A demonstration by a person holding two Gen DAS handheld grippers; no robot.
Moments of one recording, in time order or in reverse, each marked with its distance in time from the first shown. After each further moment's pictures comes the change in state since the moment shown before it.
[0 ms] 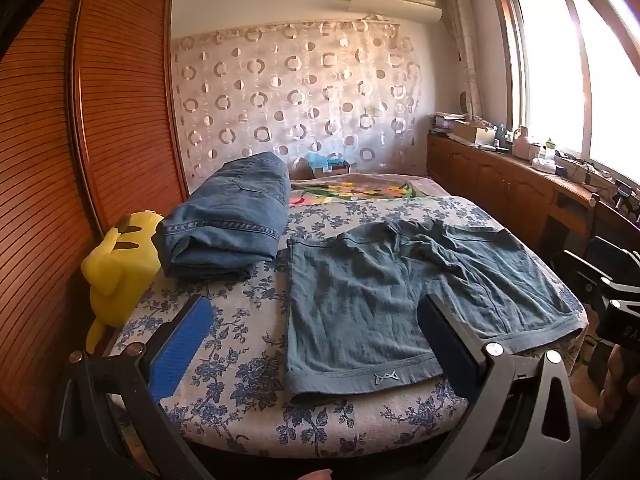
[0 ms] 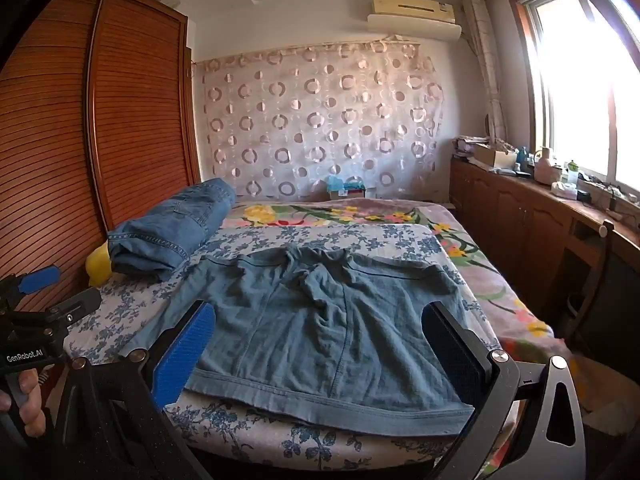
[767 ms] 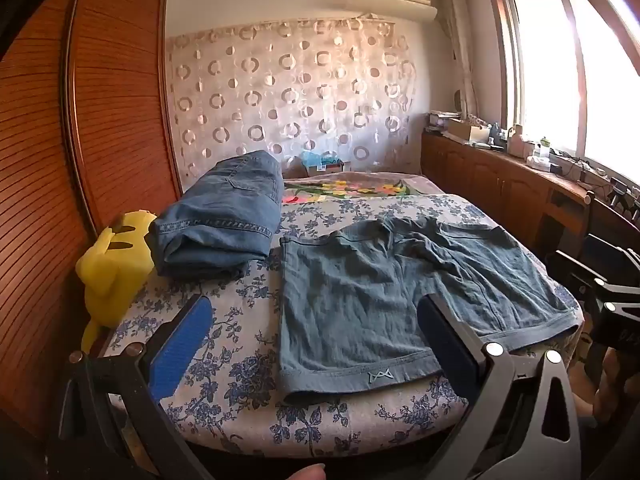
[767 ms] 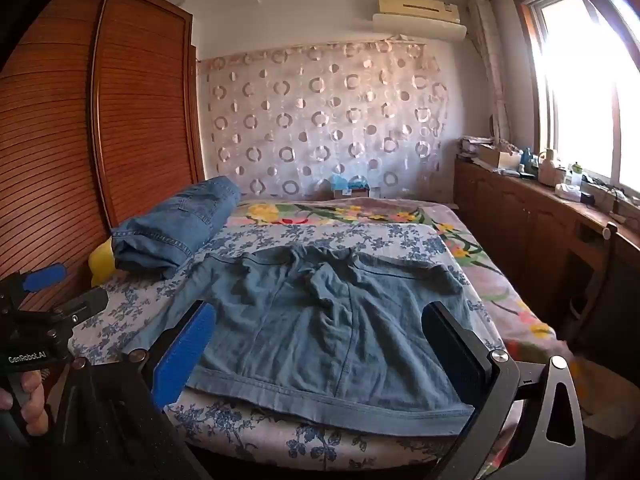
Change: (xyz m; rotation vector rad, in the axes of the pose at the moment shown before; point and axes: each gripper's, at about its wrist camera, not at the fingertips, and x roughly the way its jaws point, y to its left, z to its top) left arm 0.001 -0.005 0.000 0.004 0.010 -0.003; right arm -0.003 0.001 0.001 -0.006 -0.004 0.006
